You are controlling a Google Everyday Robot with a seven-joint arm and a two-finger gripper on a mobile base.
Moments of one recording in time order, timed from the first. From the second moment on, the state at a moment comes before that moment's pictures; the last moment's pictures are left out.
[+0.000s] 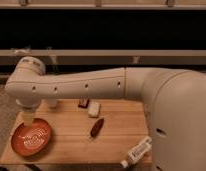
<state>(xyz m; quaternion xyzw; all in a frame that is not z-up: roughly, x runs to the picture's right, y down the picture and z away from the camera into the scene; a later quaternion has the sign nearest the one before) -0.306 0.084 0.621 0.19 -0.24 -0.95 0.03</state>
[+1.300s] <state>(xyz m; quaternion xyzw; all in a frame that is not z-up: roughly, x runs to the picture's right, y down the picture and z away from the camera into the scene) -0.306 0.084 0.621 0.19 -0.24 -0.95 0.03</state>
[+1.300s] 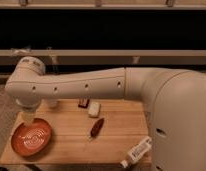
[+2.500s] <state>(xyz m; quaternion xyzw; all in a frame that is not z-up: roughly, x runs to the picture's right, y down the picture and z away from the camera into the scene) -0.302 0.084 0.625 0.18 -0.24 -0.95 0.02</state>
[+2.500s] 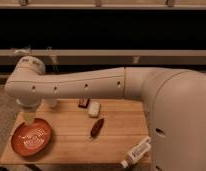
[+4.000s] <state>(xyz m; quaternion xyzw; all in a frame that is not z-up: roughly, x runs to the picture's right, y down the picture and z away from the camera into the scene) 0.014 0.163 0.717 0.12 -0.25 -0.96 0.03</state>
